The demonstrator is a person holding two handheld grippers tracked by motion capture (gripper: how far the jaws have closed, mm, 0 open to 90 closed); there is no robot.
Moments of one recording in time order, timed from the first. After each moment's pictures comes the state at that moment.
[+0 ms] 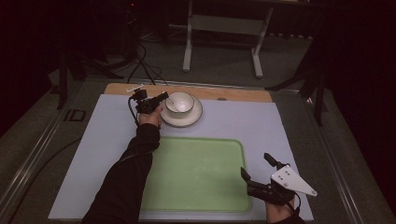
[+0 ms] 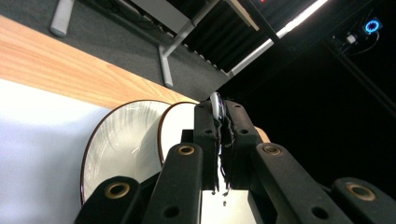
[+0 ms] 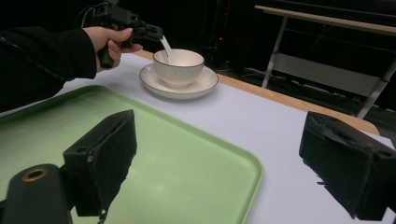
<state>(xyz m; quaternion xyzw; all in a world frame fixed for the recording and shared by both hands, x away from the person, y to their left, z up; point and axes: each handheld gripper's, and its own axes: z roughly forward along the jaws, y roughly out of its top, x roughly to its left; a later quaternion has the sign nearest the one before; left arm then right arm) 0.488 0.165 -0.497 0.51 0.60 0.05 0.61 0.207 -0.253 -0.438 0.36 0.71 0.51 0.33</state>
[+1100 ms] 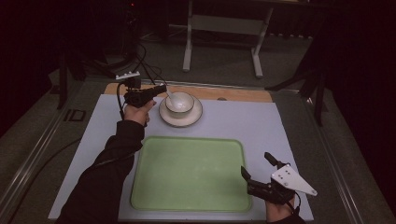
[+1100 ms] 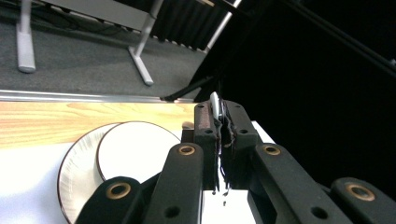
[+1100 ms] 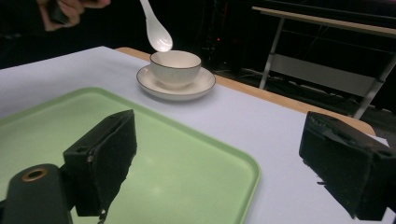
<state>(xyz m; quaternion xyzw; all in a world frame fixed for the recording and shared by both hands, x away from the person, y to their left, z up) 0.441 0.176 -0.403 0.62 0.50 0.08 0.60 0.209 -0.253 -0.438 0.36 0.71 0.51 0.33</state>
